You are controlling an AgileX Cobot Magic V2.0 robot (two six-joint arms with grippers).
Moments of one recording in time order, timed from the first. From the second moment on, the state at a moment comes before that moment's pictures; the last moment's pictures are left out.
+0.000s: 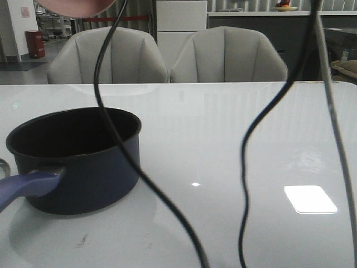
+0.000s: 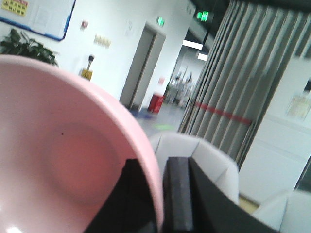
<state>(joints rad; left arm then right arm) -0.14 0.06 -0.24 -0.06 0.16 0.02 0.73 1.81 -1.29 0.28 -0.72 -0.56</state>
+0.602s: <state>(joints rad) -0.14 0.06 -0.24 -0.06 0.16 0.02 0.52 1.57 -1.29 0.30 0.49 -0.46</state>
